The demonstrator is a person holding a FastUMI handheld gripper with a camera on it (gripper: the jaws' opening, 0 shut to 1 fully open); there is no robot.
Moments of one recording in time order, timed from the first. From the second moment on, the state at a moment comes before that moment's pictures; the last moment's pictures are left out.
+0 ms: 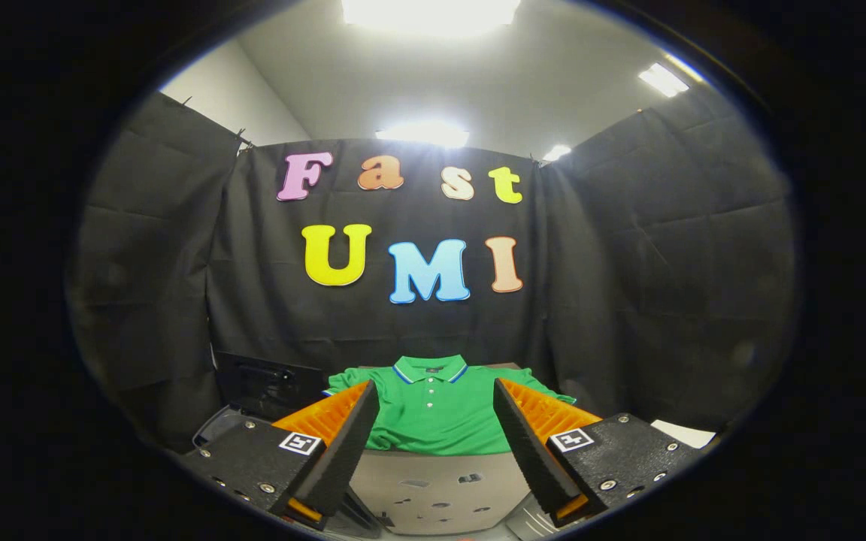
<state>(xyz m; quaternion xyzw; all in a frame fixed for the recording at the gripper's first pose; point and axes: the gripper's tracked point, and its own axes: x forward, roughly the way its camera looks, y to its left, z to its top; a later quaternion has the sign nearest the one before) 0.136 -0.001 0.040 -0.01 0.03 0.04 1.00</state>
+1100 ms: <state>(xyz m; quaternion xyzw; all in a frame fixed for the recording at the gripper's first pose) 0.329 0.007 -0.057 -0.03 0.21 0.09 0.97</state>
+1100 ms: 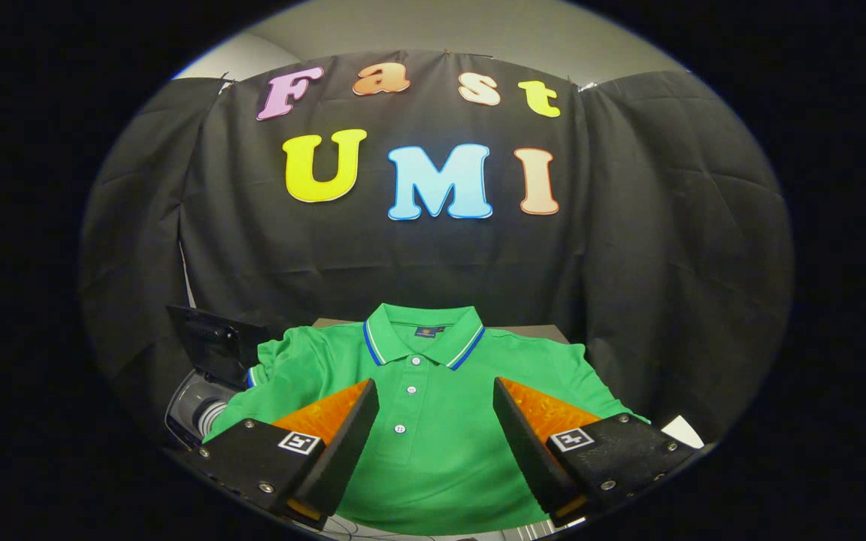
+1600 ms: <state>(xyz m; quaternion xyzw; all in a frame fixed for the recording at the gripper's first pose) 0.354 0.031 -0.100 -0.04 0.33 0.14 0.93</state>
